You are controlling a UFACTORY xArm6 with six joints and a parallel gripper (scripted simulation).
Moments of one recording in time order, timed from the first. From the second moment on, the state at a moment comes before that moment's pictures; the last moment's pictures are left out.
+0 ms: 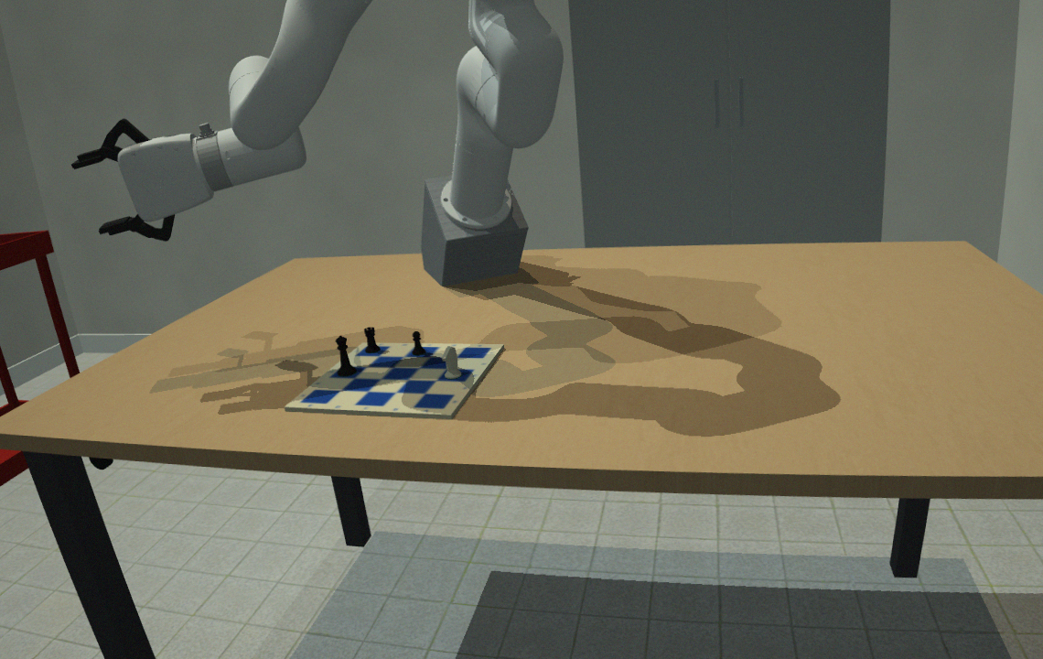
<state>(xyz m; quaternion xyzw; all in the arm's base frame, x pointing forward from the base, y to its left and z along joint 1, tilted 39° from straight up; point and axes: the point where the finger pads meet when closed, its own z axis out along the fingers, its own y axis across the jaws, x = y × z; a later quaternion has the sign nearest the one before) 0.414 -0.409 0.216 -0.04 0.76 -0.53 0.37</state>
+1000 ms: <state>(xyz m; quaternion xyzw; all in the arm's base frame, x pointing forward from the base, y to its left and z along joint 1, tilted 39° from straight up) 0.394 -0.263 0.222 -0.17 0.77 -0.56 0.26</state>
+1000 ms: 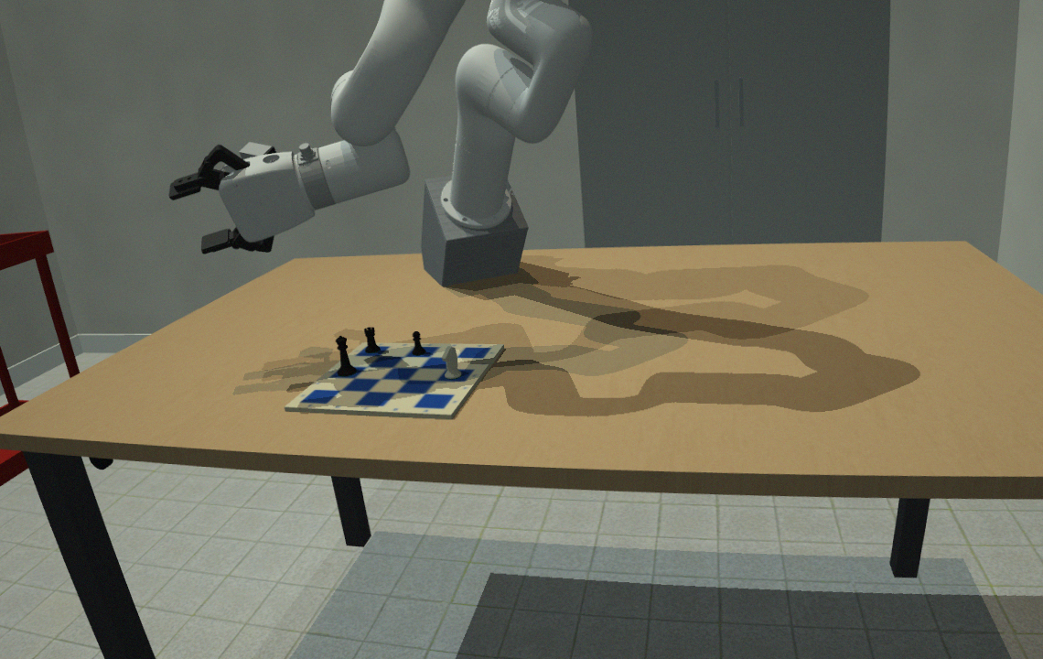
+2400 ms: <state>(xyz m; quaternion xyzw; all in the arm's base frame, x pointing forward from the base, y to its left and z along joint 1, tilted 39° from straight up) 0.370 -0.071 0.229 -0.34 0.74 -0.58 0.09</state>
